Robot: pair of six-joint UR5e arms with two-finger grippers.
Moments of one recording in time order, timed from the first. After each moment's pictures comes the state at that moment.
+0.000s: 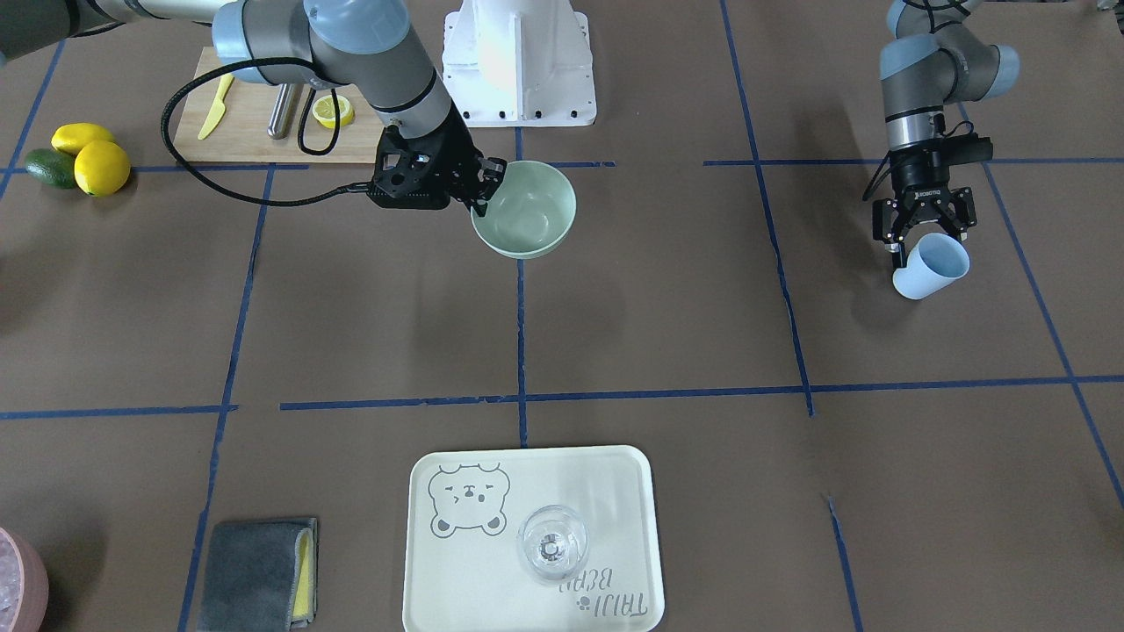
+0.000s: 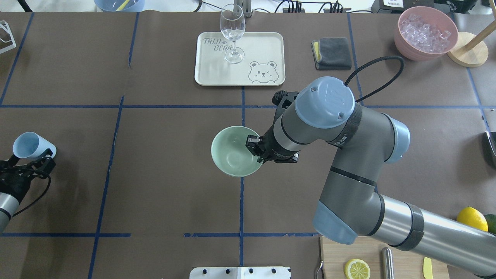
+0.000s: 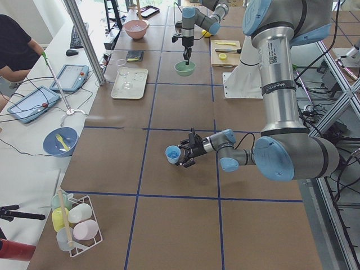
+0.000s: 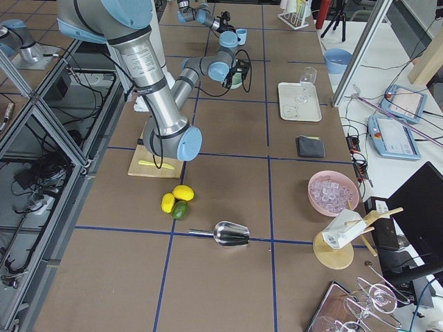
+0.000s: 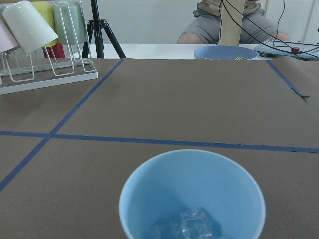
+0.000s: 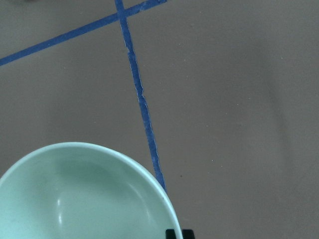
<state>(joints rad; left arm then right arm) -0.26 -1.27 -1.60 -2.66 -0.67 -1.49 0.51 -0.98 1.84 -1.45 2.00 1.54</state>
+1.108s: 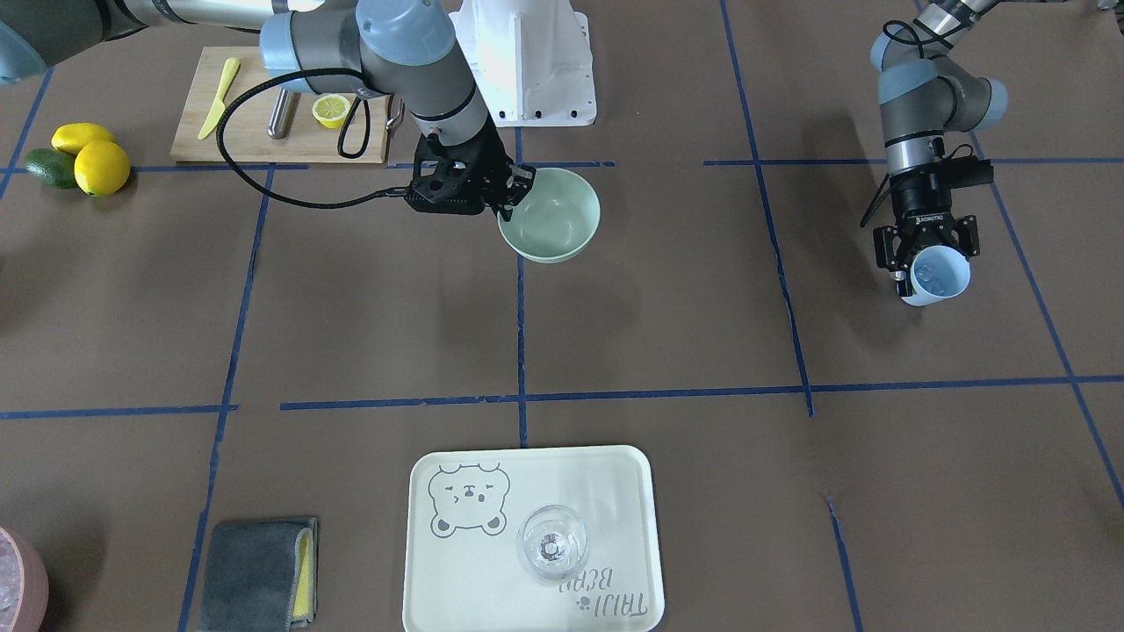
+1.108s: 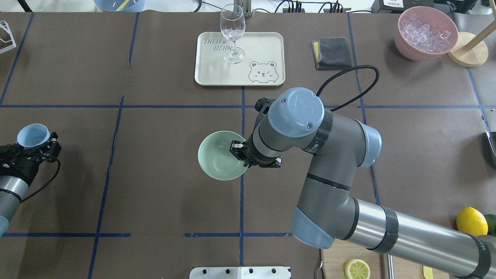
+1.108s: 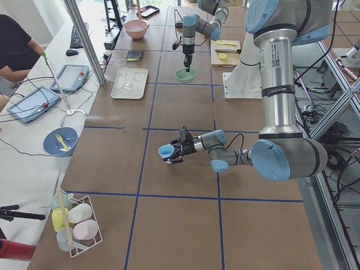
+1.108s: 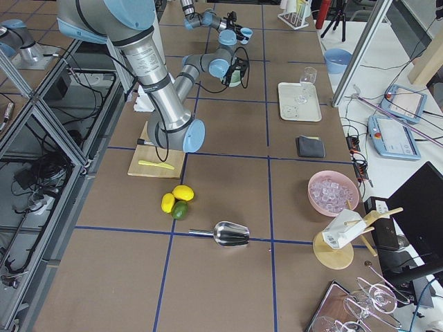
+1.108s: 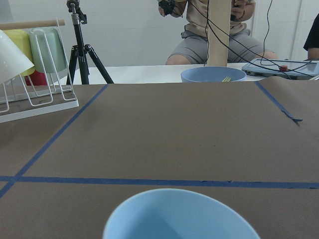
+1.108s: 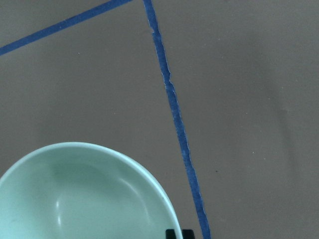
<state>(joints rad) -0.38 -1.38 -1.50 -2.83 -0.68 -1.21 0.47 -0.88 1.72 -1.44 1.95 1.58</state>
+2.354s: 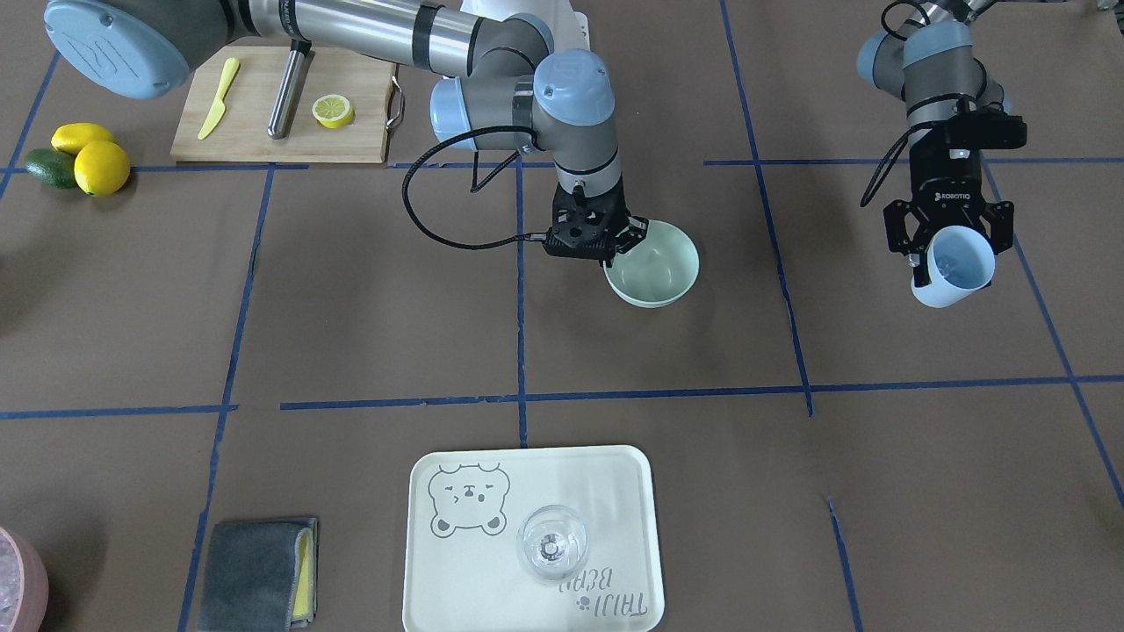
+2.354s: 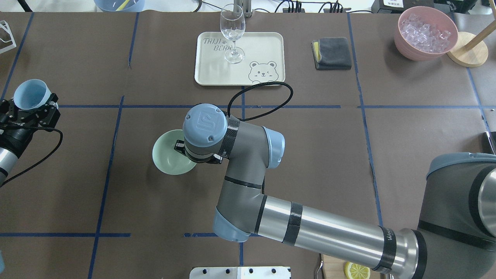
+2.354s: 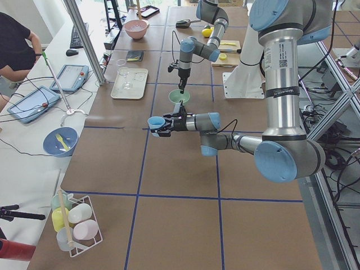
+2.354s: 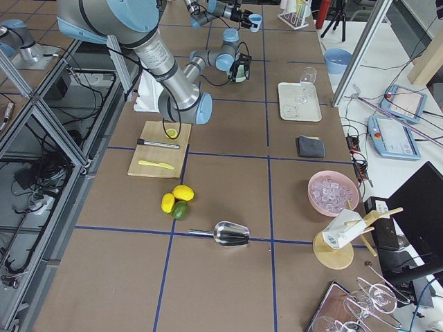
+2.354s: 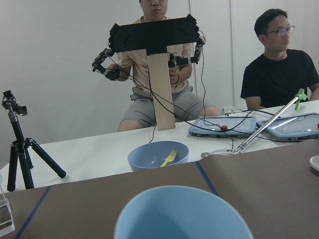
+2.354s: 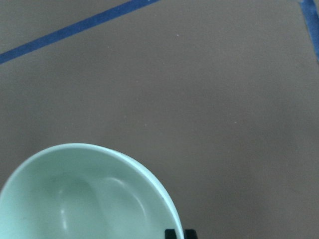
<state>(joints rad) -0.51 -1.43 -1.66 -3.02 -0.75 -0.80 0.39 -0.58 1.27 -1.28 1.79 1.62</state>
